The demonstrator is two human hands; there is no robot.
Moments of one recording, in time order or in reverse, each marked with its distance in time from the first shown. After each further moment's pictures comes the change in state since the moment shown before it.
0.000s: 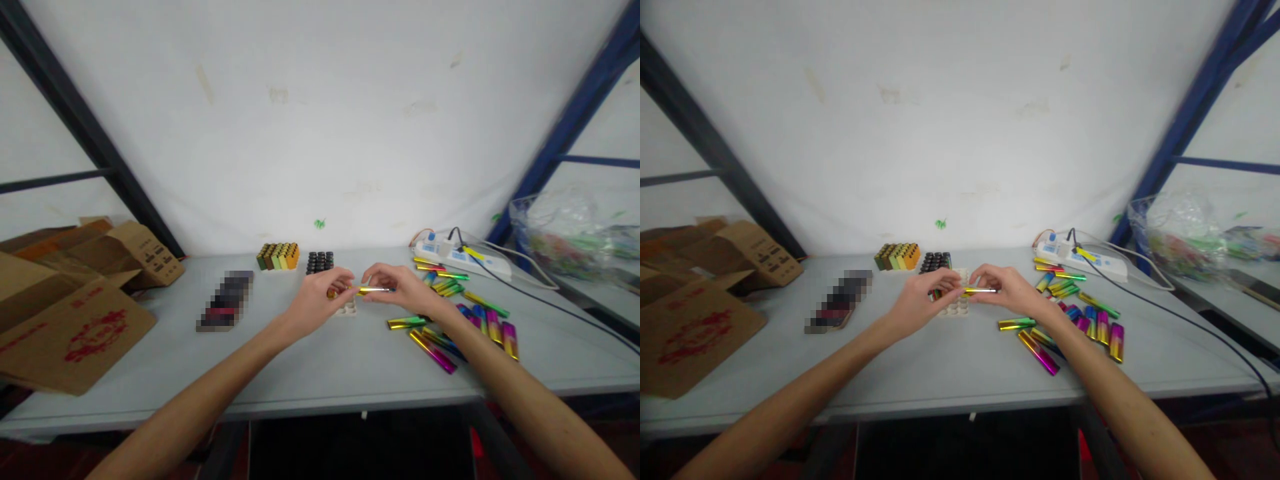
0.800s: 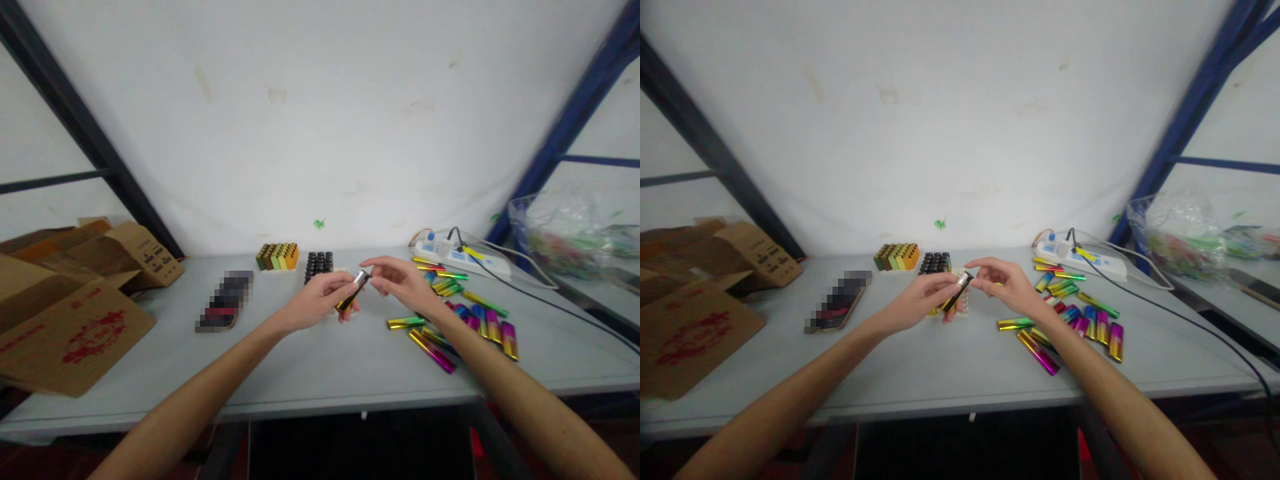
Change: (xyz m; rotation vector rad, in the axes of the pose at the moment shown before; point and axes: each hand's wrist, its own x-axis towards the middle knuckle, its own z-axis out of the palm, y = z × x) left_hand 0.007 0.022 -0.011 -0.626 -0.333 -0.279; right_hand 0.002 0.002 0.005 0.149 0.191 -0.109
